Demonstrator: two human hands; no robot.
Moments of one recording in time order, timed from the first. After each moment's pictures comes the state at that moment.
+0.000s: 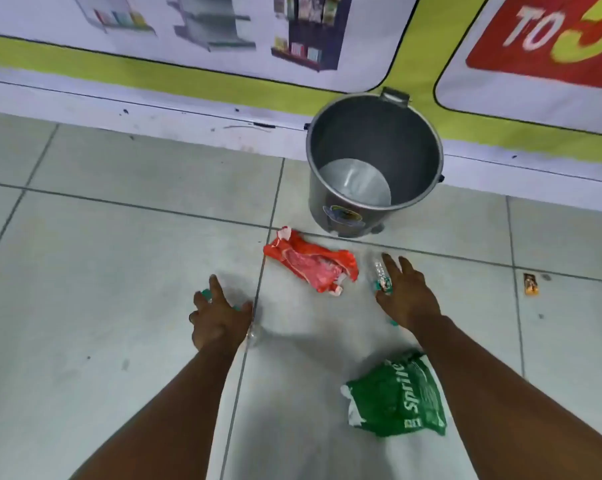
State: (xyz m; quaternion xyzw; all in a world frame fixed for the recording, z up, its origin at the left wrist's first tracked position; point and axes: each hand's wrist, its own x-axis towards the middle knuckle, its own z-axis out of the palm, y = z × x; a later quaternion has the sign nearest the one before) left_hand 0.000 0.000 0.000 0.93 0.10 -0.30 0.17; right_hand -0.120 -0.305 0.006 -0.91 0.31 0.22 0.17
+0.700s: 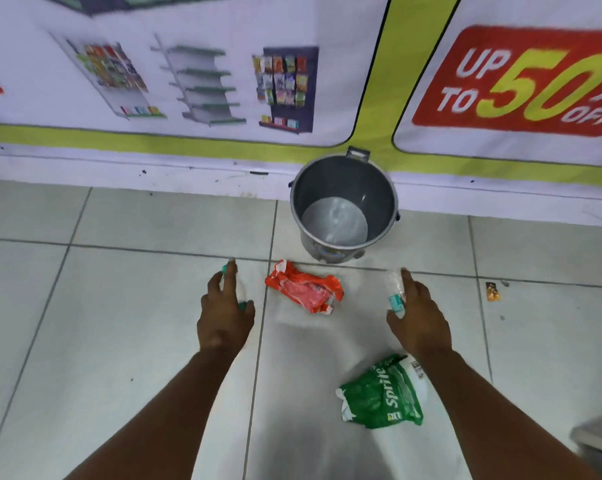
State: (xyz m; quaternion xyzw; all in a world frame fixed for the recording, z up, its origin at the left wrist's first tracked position) left_hand 0.030 -0.026 0.140 0.95 -0.08 -0.19 0.22; right_hand -0.152 -0.303 0.137 -0.87 0.41 0.12 0.25
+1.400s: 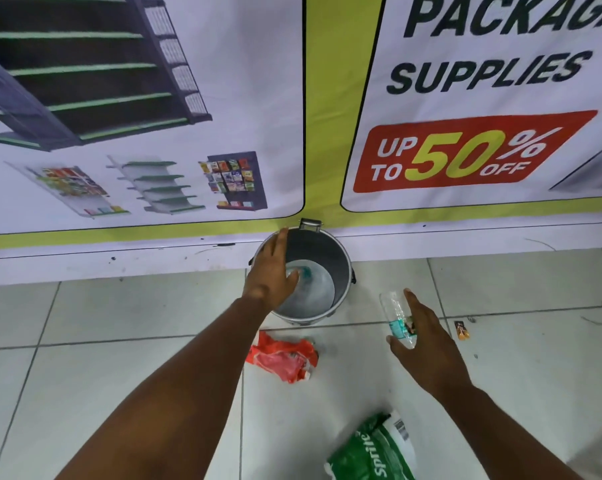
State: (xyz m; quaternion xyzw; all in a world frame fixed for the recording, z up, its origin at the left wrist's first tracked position) left_hand 0.140 -0.256 0.196 0.89 -0.35 -0.19 0.25; right_hand -0.152 -0.388 0.209 -0.84 0.42 -0.01 0.34
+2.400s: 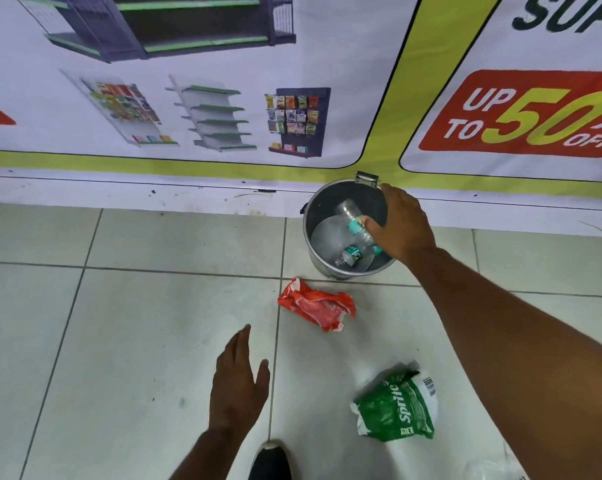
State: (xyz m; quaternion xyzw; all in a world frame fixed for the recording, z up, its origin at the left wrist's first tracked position) left_hand -0.003 0.017 0.171 0.93 -0.12 -0.23 0.26; right_hand 0.048 -0.363 0.229 -0.92 0.32 0.03 0.22
